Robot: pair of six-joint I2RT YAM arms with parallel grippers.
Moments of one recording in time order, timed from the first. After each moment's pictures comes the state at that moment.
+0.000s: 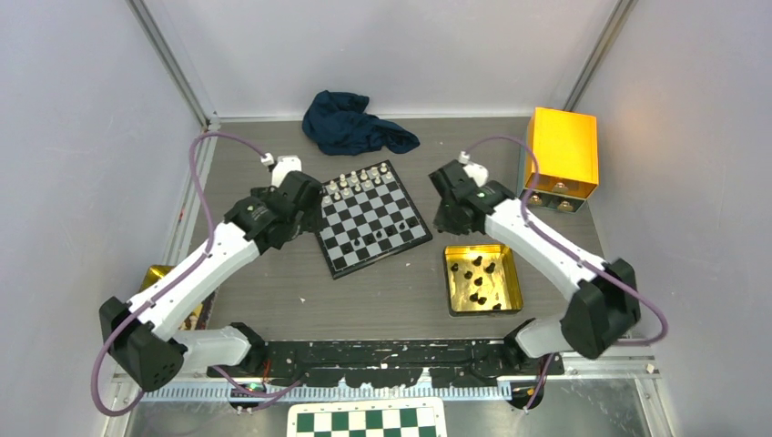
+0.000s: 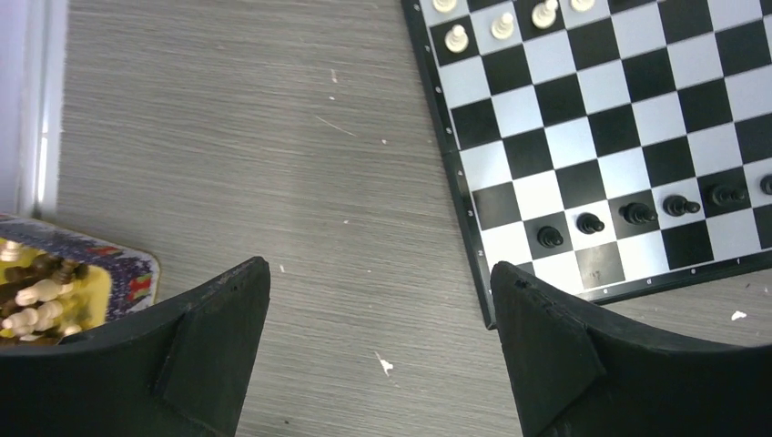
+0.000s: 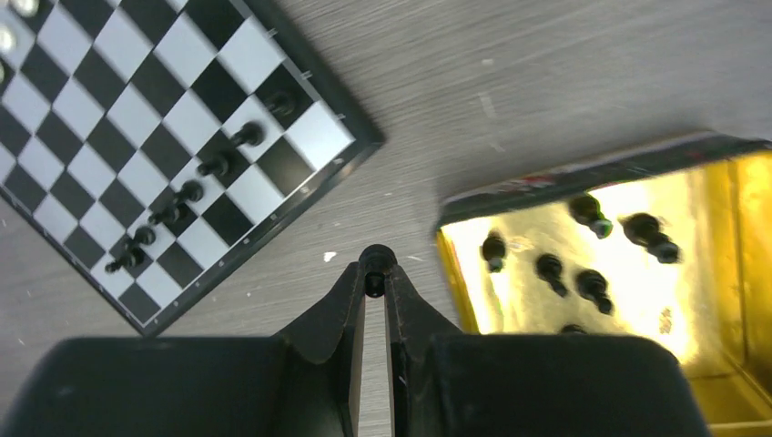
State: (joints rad) left arm -0.65 1.23 1.15 -0.89 -0.59 -0.57; right arm 0.56 1.34 1.13 -0.83 0.30 0.87
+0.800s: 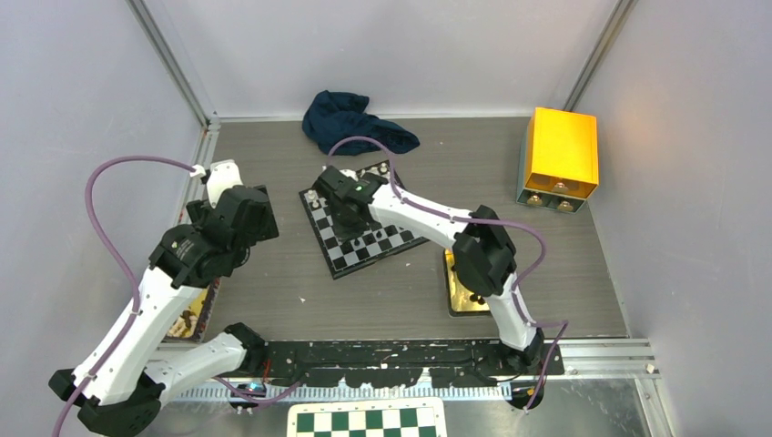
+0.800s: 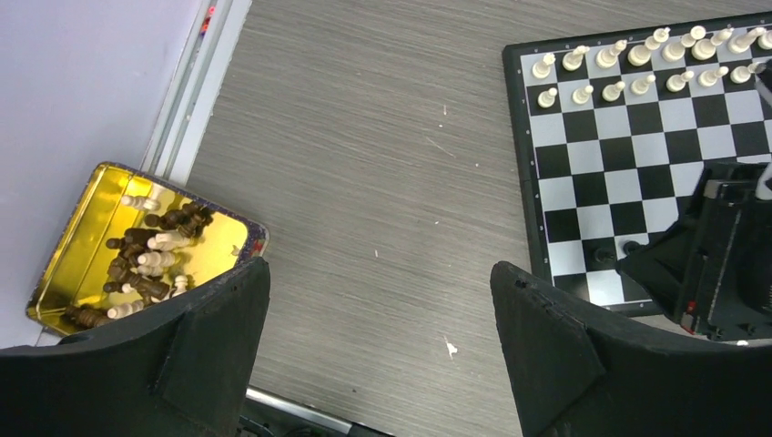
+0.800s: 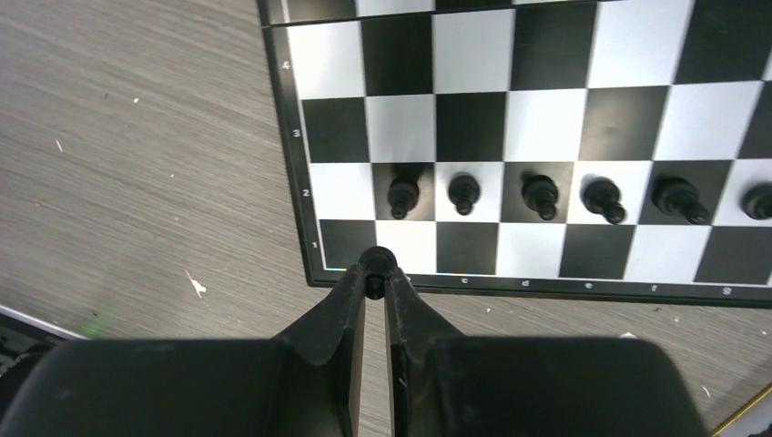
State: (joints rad) left arm -0.61 0.92 1.25 -1.17 -0.74 -0.61; right arm 0.94 2.10 1.85 -0.86 0.11 0.62
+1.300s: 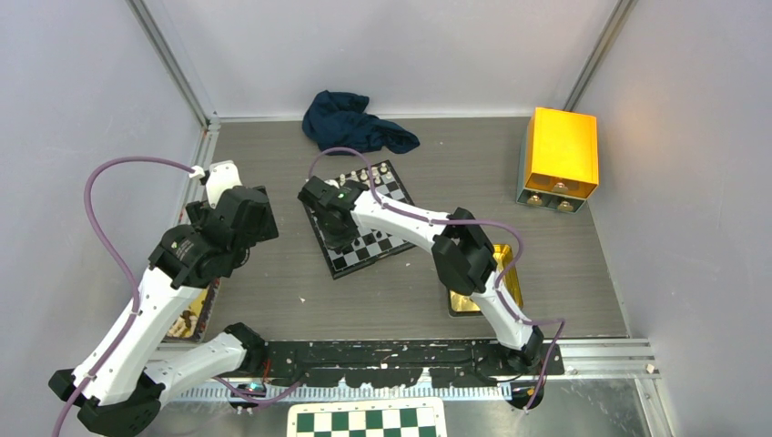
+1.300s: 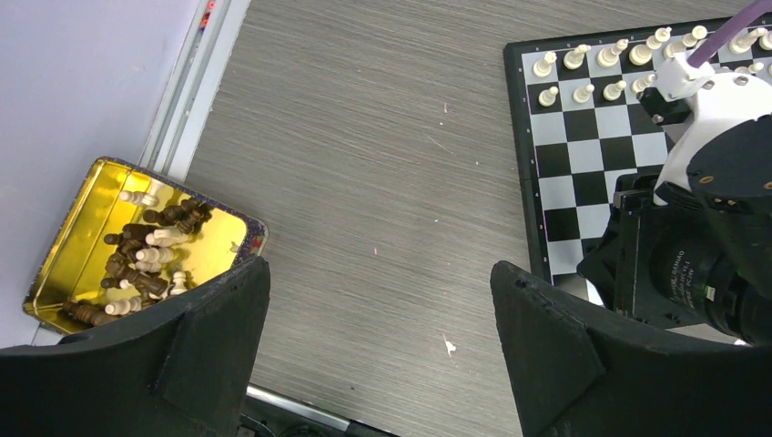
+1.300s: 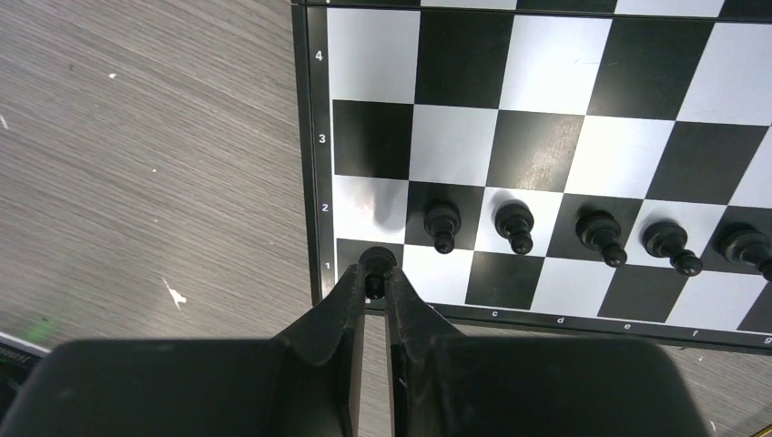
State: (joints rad) left arm -0.61 0.91 1.25 -1.19 -0.74 -0.63; right arm 1.00 2.24 1.99 -0.92 0.11 0.54
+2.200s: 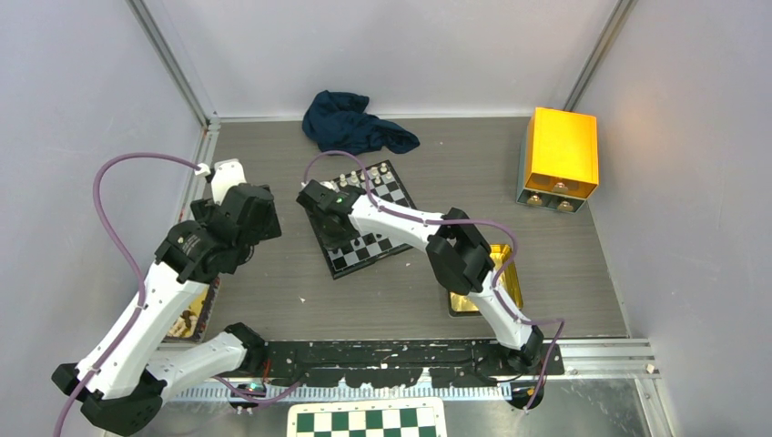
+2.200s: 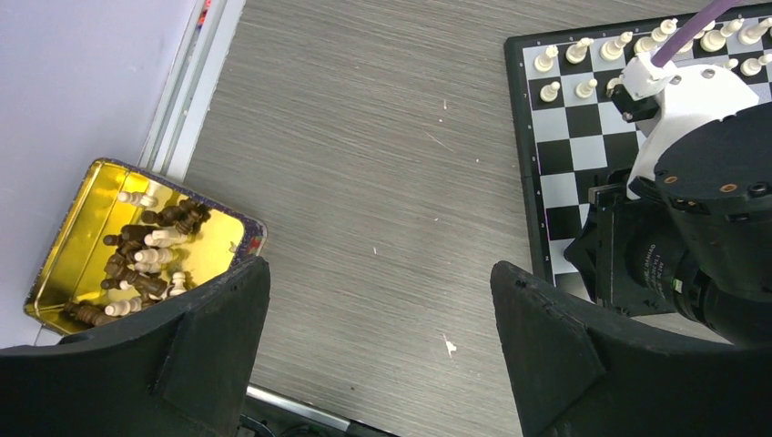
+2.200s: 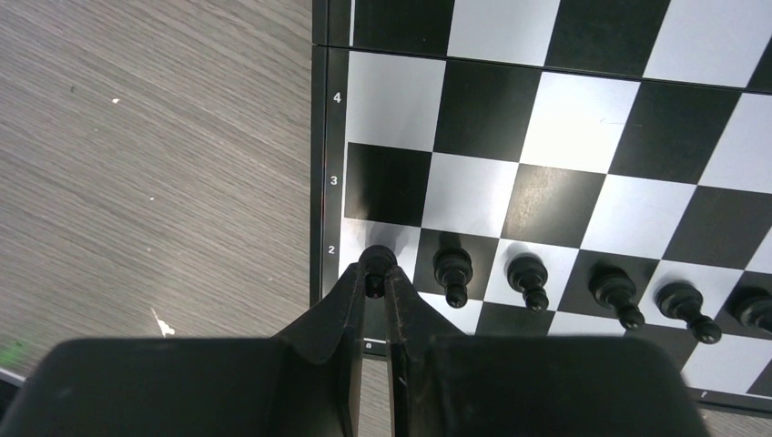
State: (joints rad) left arm -0.61 0.94 1.25 -1.18 -0.74 -0.62; right arm 1.01 2.26 1.97 -0.83 0.12 0.48
